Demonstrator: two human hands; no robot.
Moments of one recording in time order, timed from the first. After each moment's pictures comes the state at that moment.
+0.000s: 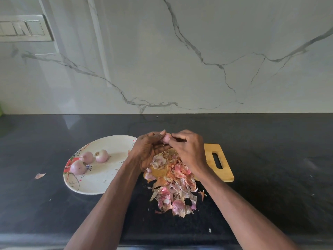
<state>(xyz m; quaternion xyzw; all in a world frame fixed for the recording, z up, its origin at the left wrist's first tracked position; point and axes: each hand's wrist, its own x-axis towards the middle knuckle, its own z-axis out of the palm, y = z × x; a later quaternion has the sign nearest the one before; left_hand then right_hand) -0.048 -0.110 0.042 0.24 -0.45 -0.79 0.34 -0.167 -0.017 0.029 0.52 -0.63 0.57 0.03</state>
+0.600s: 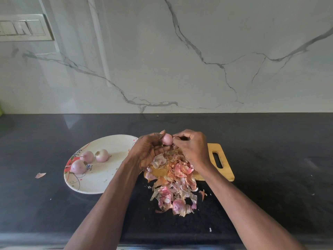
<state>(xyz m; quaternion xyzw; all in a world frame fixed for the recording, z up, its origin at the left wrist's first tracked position) -0.045 -0.108 0.045 0.26 -0.43 -0.81 0.31 -0.177 -0.013 0.032 0.49 -0.63 0.60 -0.06</state>
